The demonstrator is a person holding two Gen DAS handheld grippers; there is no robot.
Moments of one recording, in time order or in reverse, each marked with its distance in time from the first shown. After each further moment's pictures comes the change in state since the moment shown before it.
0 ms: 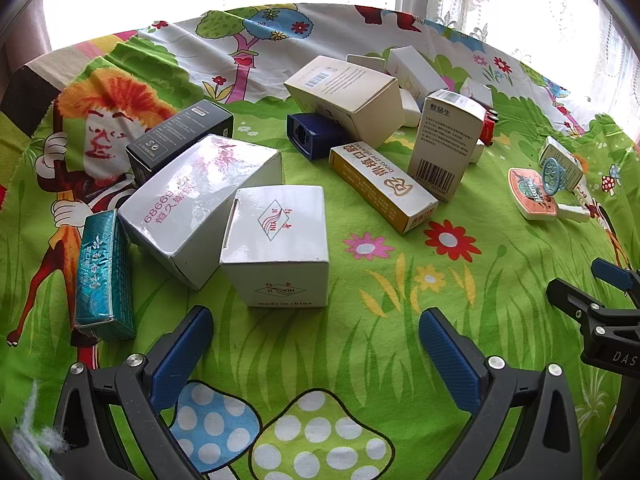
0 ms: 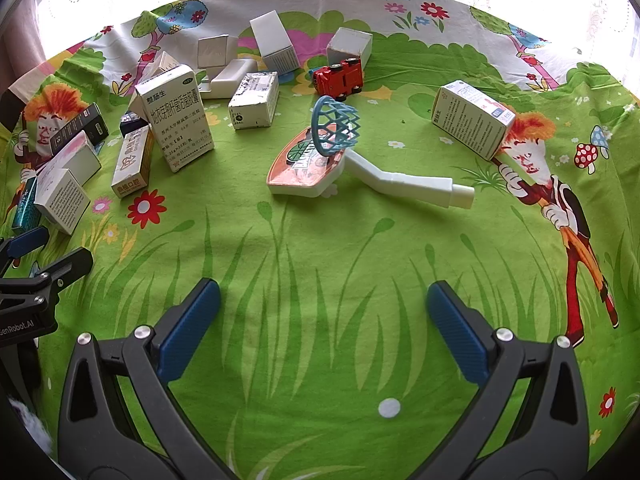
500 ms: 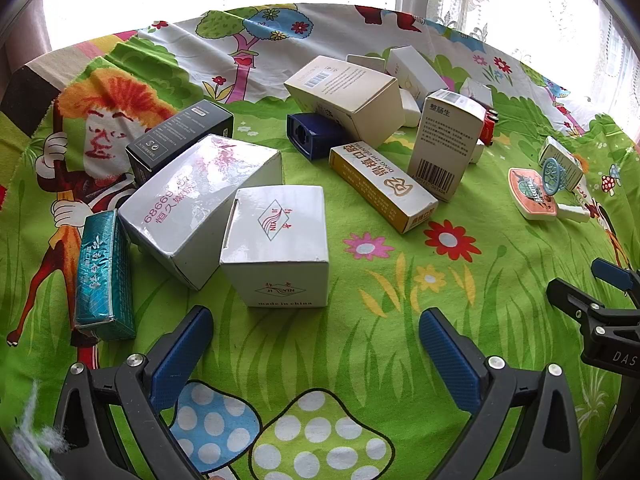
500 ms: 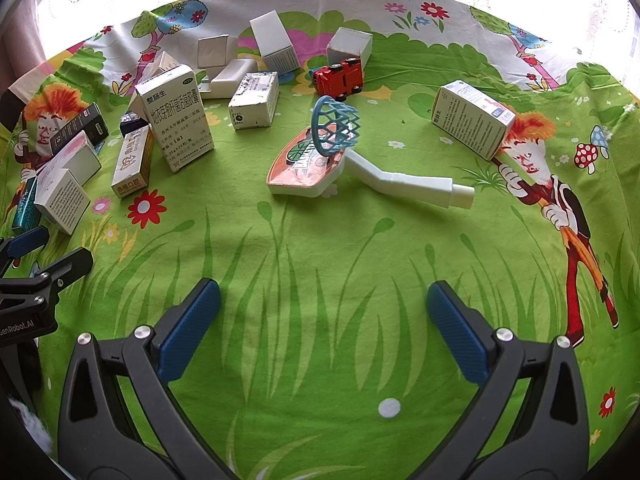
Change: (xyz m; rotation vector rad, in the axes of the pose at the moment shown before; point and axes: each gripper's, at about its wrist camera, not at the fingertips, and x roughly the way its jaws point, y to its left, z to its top) left arm 0.000 0.000 0.000 -0.001 0.000 0.000; right arm 0.000 0.000 0.000 0.001 0.000 -0.001
